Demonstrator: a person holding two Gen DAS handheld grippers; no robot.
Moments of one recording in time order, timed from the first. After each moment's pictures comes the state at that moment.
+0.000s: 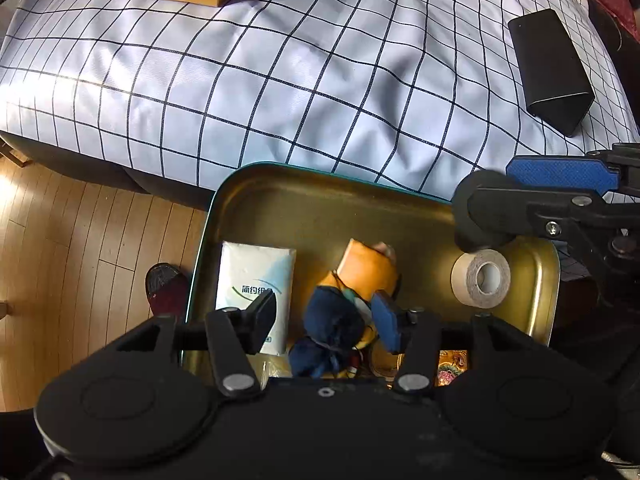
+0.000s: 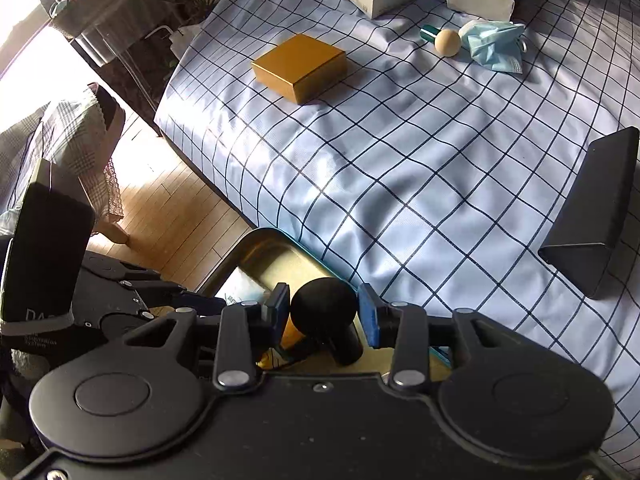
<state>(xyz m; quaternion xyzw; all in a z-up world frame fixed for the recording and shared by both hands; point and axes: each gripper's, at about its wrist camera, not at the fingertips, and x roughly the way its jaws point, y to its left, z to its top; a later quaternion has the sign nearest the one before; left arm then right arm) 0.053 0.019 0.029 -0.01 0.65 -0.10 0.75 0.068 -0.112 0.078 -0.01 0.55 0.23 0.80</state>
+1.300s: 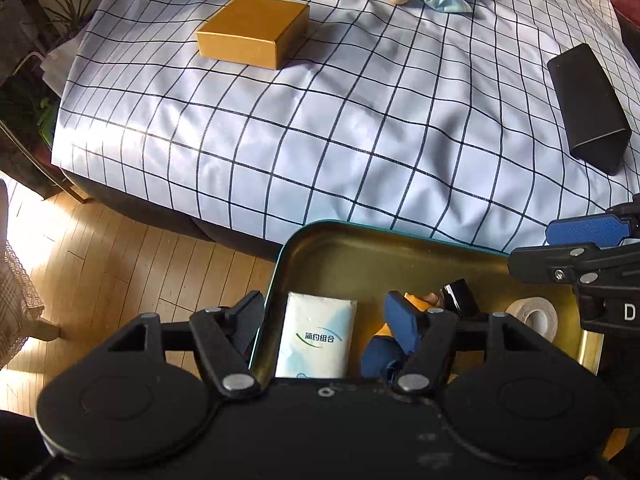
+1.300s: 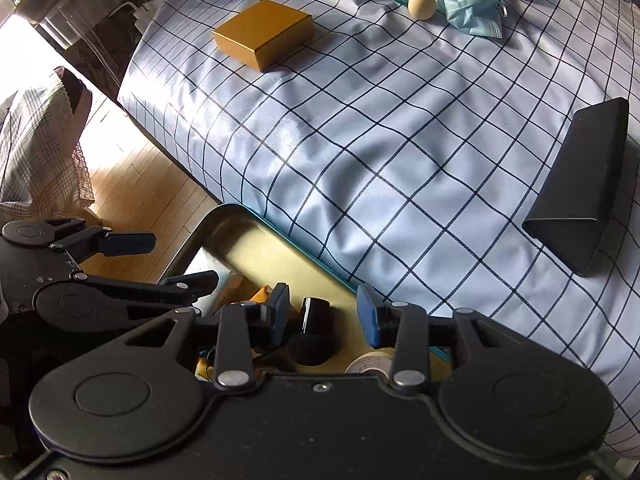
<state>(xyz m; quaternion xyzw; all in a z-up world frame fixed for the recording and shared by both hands) 0.058 0.023 0.048 0.05 0.59 -0.02 0.81 0.082 -0.116 0.061 -0.02 0.59 0.18 0.78</state>
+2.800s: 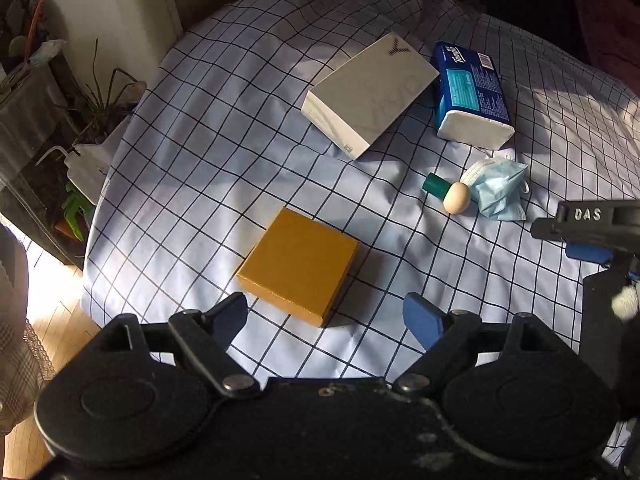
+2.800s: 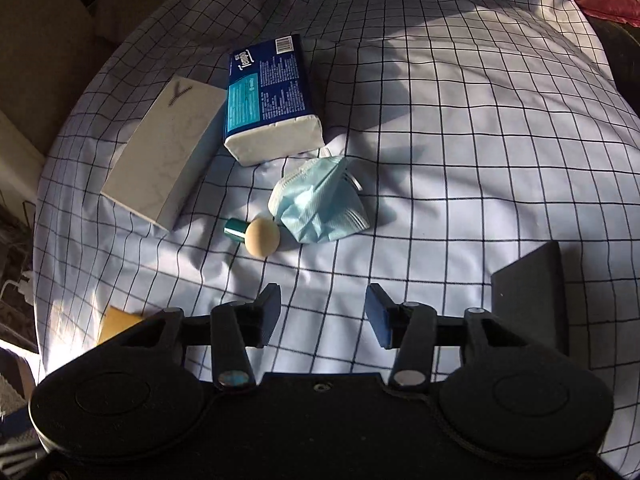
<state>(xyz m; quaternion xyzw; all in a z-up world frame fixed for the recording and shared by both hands) 0.220 0.036 0.138 0.01 0.50 0.04 0.87 0.277 -0.165 0.084 0.17 0.47 -0.05 0.86</state>
